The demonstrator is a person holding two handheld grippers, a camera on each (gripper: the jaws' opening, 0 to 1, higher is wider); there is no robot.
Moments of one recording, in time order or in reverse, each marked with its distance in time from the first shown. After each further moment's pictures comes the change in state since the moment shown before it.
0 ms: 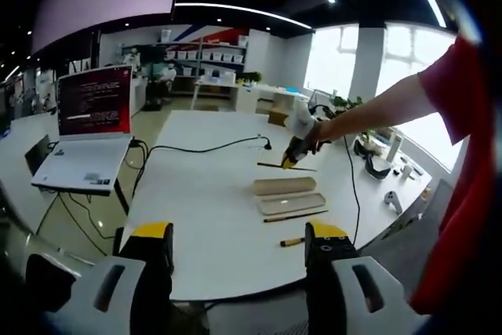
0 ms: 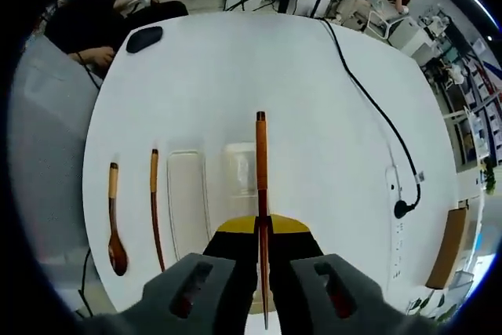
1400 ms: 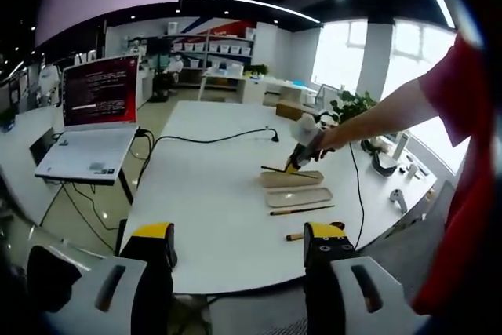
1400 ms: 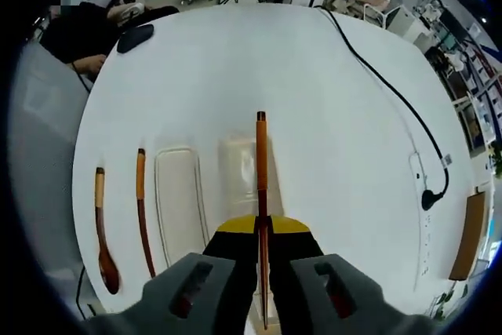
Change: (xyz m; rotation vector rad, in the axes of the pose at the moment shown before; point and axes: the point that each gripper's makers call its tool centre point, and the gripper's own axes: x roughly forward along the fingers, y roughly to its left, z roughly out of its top) left arm 0.006 0.006 -0.009 -0.027 0.034 0.033; right arm 0.045 0.006 -0.016 0.068 -0.028 0.029
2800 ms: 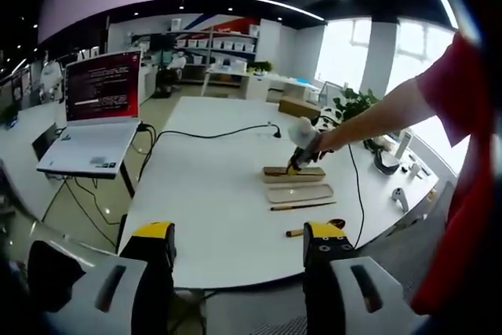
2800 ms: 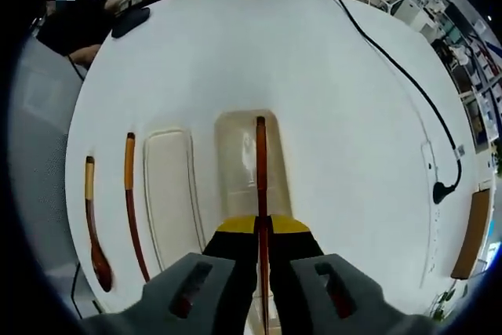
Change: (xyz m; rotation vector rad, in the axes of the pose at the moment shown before) left arm 0.000 -0.004 -0.008 -0.005 0.029 0.018; right arm 0.021 0.000 -0.016 -0.004 0.066 0.017
